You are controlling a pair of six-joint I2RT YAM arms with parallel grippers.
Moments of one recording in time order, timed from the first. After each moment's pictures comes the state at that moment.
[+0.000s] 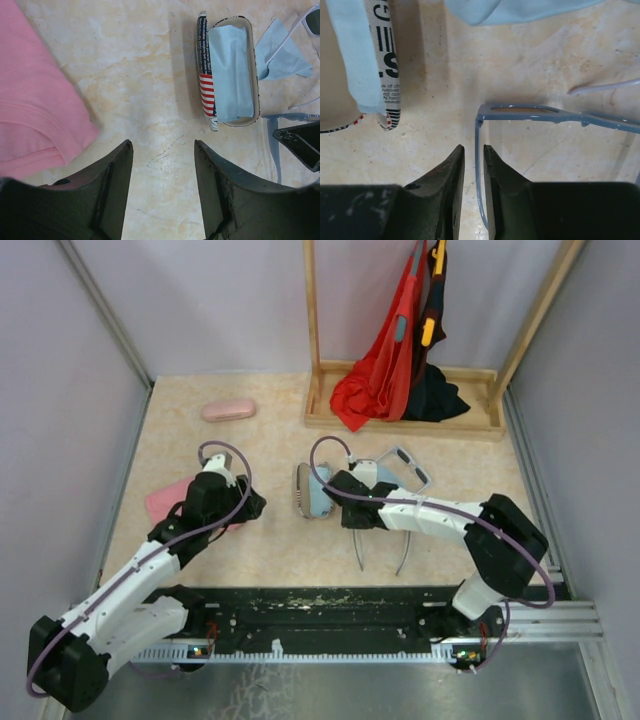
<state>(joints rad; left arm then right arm) -0.51 0.87 0.56 -0.26 -0.12 -0.55 0.90 1.55 0.96 -0.54 0.43 0.85</state>
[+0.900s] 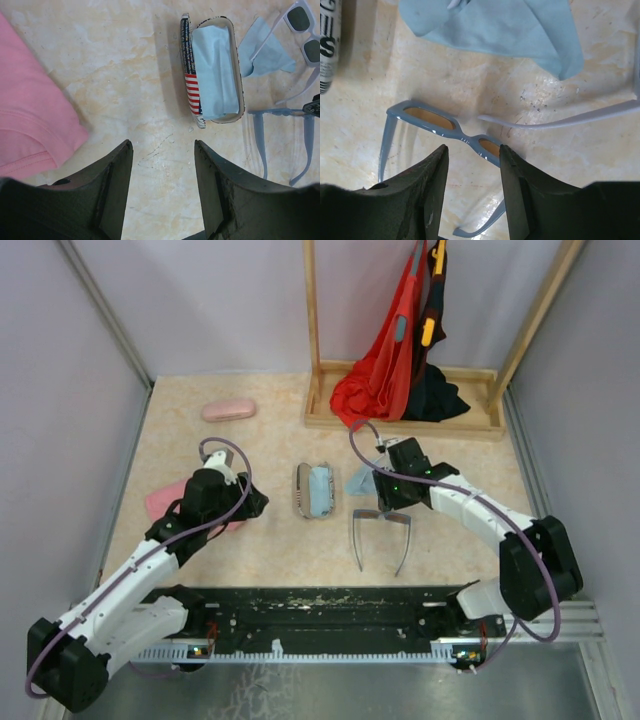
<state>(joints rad) -0.51 0.86 0.60 -0.28 -0.08 -0.54 0.47 1.35 0.88 -0.52 -0.01 0.19</state>
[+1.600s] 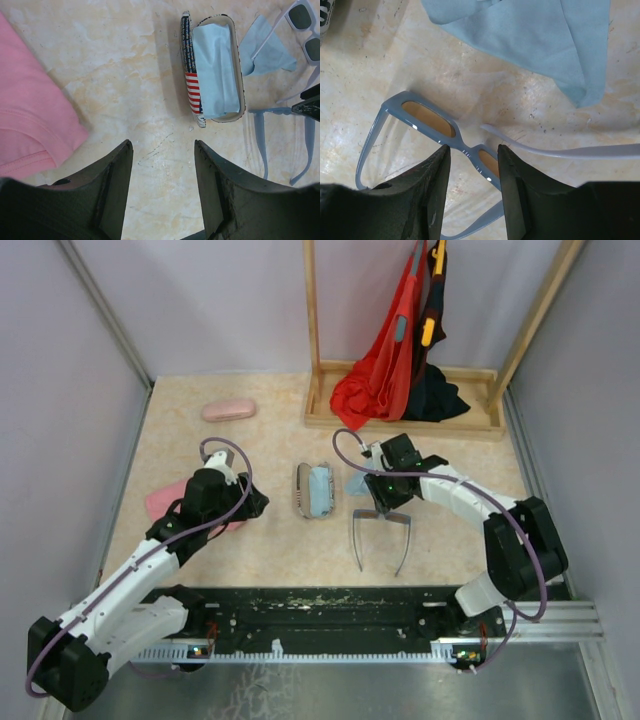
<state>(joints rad) -0.51 0.87 0.60 -0.29 -0.07 -0.54 0.47 1.49 0.94 -0.55 -0.11 -0.05</state>
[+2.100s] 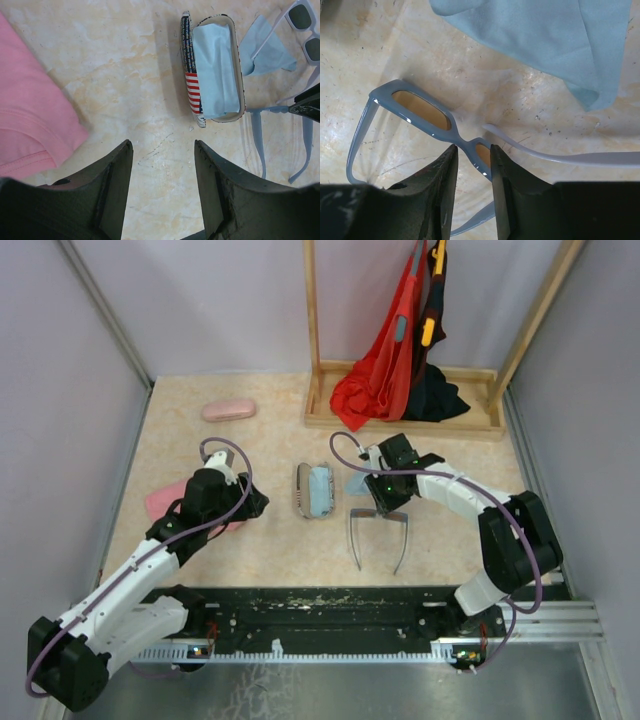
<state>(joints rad) -0.51 0.87 0.60 -0.29 -0.07 -0.54 0.47 1.54 0.96 -0.57 -0.13 -0.09</state>
